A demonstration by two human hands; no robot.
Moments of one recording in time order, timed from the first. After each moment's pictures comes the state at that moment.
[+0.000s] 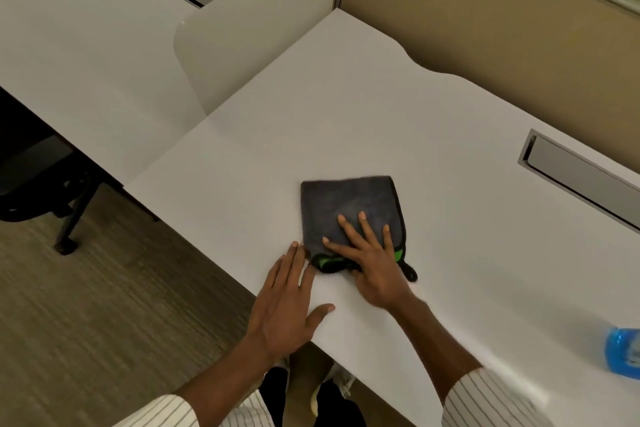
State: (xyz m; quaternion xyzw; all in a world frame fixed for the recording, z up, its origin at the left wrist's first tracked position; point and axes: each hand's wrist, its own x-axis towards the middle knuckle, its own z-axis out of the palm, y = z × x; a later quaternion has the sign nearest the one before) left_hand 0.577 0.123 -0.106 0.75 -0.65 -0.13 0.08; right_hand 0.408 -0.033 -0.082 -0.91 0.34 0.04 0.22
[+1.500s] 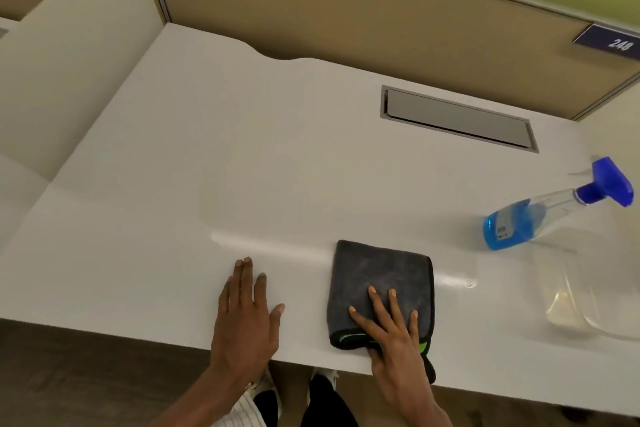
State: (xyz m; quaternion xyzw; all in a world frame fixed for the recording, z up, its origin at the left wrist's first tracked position) left_hand 0.535 0.103 -0.111 0.70 -0.71 -0.07 0.07; right_hand 0.262 0.136 -0.057 -0.70 0.67 0.06 0.25
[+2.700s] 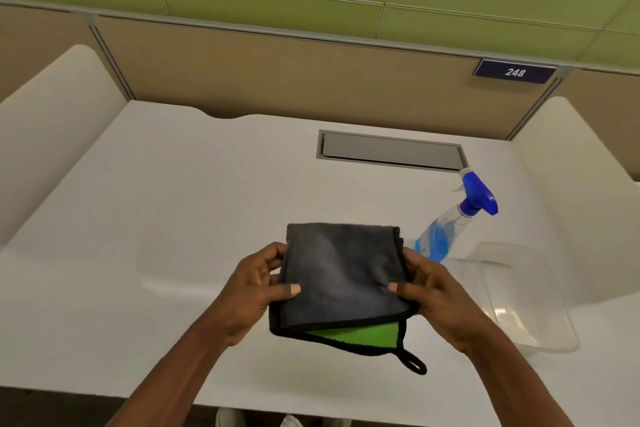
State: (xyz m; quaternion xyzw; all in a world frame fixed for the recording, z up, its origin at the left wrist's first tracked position) left_hand 0.384 0.019 0.070 0.46 -0.48 -0.65 0.37; right_hand 0.067 0.049 0.089 -0.48 0.56 -0.34 0.58
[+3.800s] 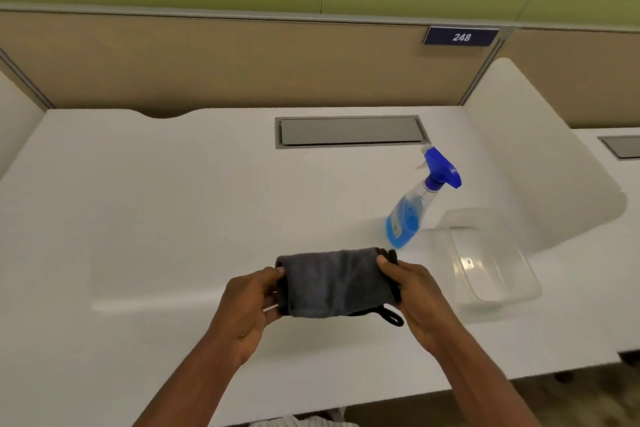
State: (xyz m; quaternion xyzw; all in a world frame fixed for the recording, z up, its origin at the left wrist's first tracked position) left_hand 0.342 0.007 0.056 0.60 -0.22 -0.71 0.32; right_hand 0.089 0.056 0.069 -0.19 0.73 -0.40 0.52
